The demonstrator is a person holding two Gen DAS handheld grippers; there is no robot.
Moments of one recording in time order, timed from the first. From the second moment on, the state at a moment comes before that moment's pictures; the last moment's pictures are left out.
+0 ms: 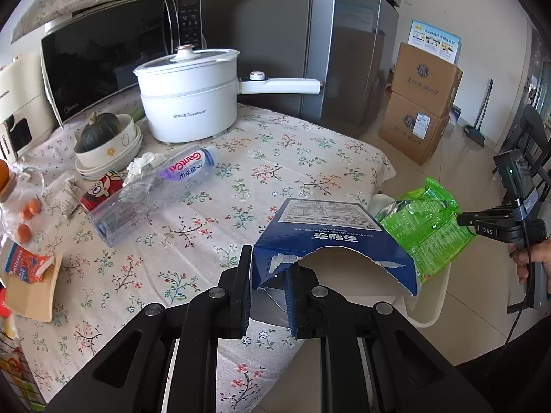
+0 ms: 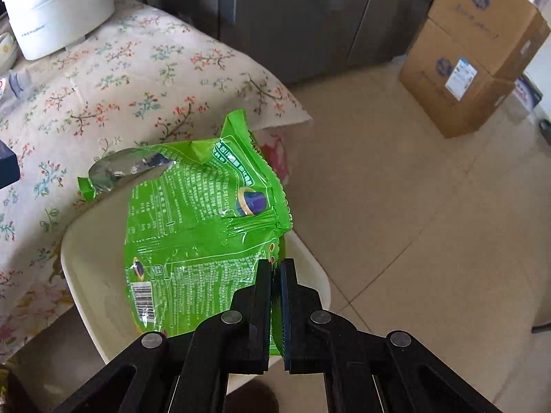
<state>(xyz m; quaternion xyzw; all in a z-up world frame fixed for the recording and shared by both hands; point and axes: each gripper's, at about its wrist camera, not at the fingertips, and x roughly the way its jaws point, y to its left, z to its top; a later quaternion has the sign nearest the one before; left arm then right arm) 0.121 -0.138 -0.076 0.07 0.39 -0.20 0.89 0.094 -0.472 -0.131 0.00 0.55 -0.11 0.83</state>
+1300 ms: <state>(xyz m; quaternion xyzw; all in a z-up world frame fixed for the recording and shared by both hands) 0.110 -0.259 -0.140 0.16 0.43 -0.28 0.84 0.073 -0.502 -0.140 0.07 0.59 -0.12 0.80</state>
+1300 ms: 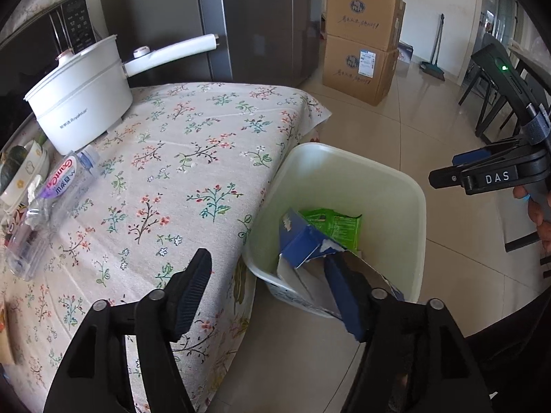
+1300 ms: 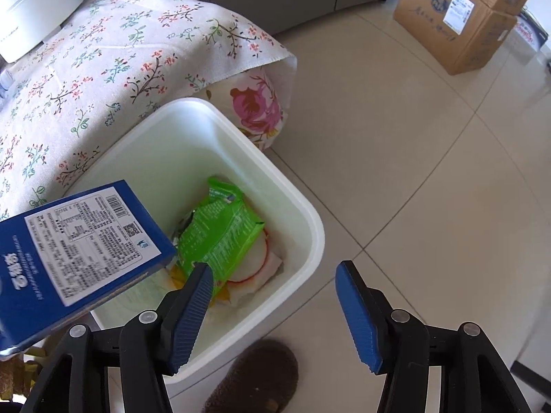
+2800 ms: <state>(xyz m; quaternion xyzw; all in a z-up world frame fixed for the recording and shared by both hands) 0.151 0.103 -0.107 -0.02 0.43 0.07 0.90 0.180 -0.252 -0.113 -0.06 0.54 0.04 0.84</state>
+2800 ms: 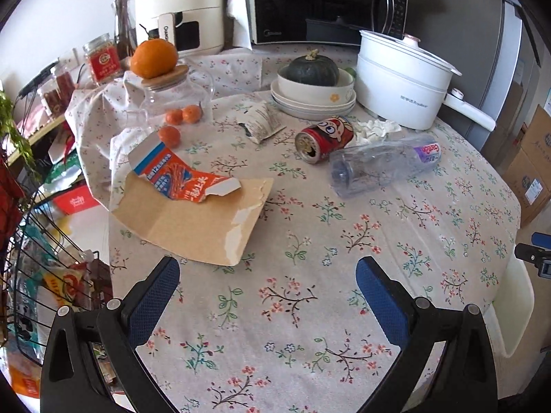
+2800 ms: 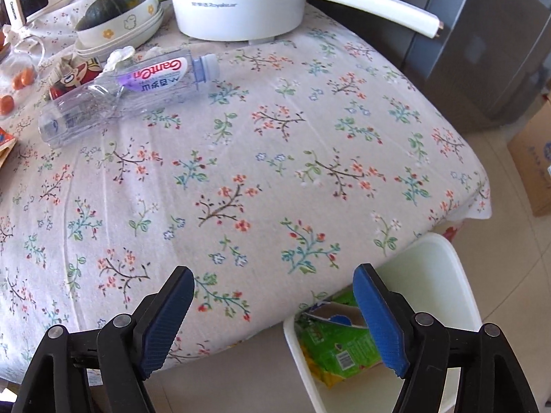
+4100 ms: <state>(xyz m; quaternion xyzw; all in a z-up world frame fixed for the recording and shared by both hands) 0.179 0.249 -0.127 -0.16 0.43 0.06 0.89 0.207 -0.164 -0.136 -0.08 0.54 0.07 0.83</state>
